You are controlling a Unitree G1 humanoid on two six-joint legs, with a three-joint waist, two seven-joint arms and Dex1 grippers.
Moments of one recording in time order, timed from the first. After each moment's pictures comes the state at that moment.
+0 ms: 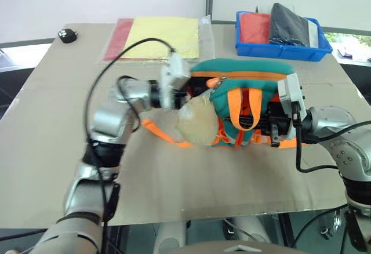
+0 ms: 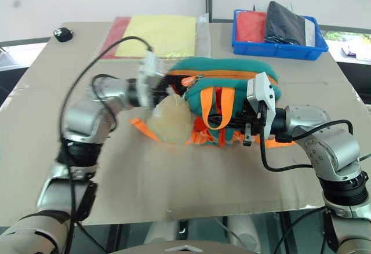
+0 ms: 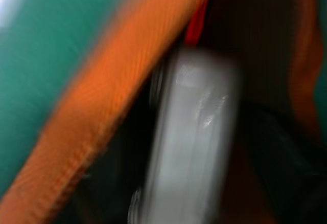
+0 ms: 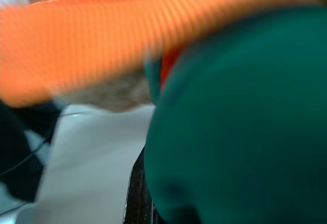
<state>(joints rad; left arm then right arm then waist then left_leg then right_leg) -0.68 0.61 -0.02 -0.07 -0.57 0.59 -1.16 -0.44 -0.61 0.02 -0.46 0.73 0.65 0.93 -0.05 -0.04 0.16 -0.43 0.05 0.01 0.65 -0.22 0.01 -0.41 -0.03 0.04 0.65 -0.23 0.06</state>
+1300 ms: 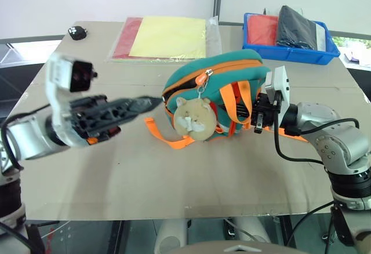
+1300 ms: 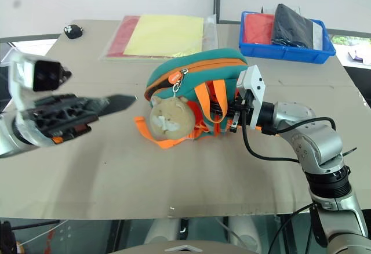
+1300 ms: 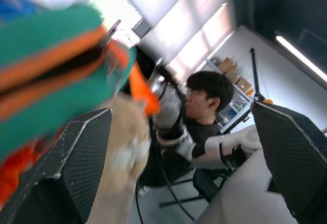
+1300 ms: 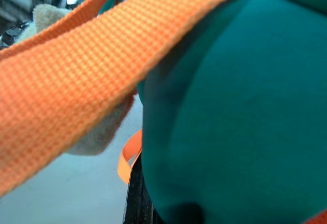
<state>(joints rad) -0.23 0.99 0.44 -0.27 -1.93 1.21 -0.57 -0.51 -0.52 0.07 -0.38 0.67 0.65 0.83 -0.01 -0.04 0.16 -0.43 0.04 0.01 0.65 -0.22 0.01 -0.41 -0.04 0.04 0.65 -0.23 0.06</state>
